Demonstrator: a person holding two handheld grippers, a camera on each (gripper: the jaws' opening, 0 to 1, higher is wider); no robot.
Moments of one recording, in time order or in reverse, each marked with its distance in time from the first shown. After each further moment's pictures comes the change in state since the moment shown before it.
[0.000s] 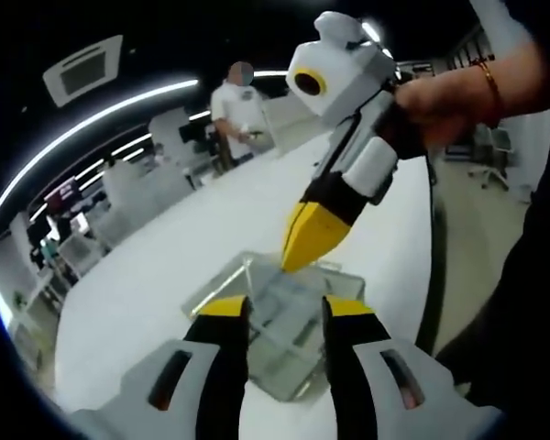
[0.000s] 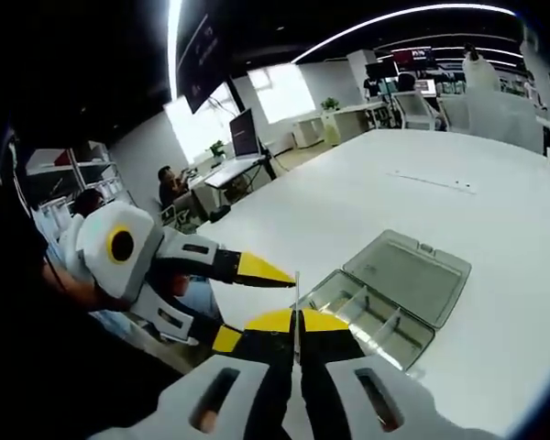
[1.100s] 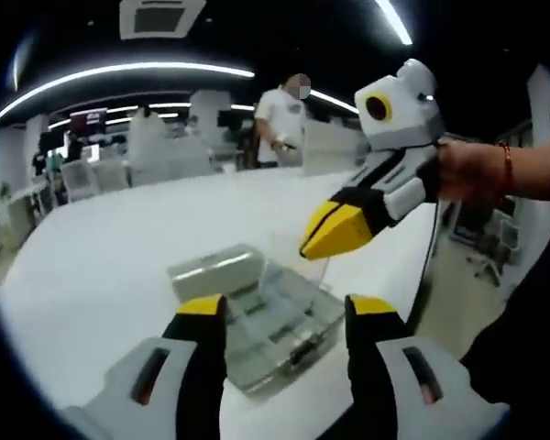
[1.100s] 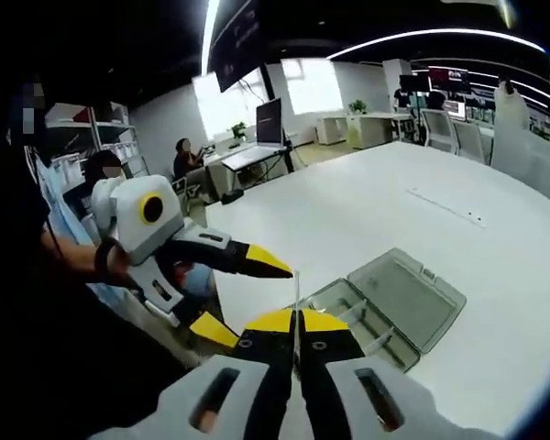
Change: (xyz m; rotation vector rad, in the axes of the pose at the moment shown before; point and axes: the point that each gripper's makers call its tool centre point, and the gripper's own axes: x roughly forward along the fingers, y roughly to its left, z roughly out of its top) left arm -0.017 0.005 -0.006 -0.402 -0.092 0.021; right arm -0.002 0.005 0.008 -0.209 0.057 0.036
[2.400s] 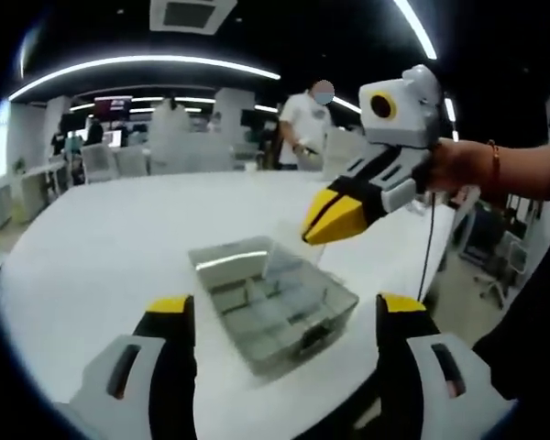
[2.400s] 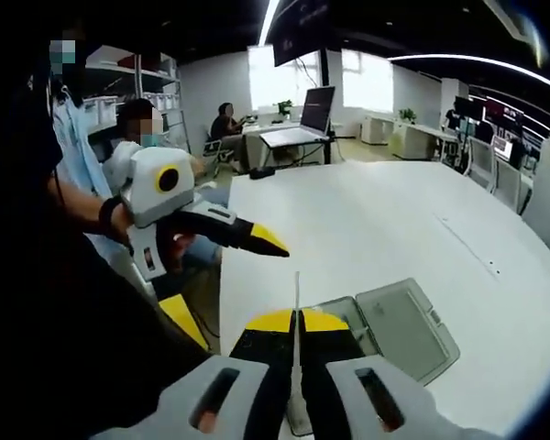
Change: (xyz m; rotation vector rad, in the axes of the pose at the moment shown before) left arm -0.024 0.016 -0.010 -0.081 -0.017 0.074; right arm 0.020 0.005 0.013 -0.244 0.060 0.107
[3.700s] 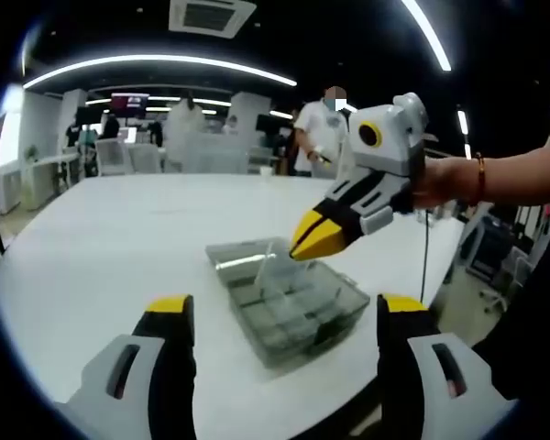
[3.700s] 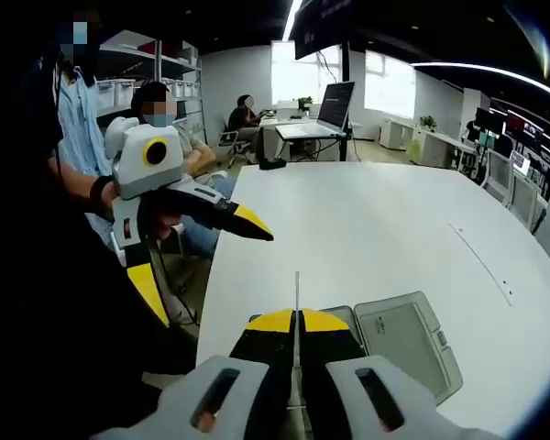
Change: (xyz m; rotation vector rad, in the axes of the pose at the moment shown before) left arm -0.011 0.021 -0.006 -0.054 -0.035 0.052; right arm 0.036 -0.017 -0.012 -0.082 0.016 0.054
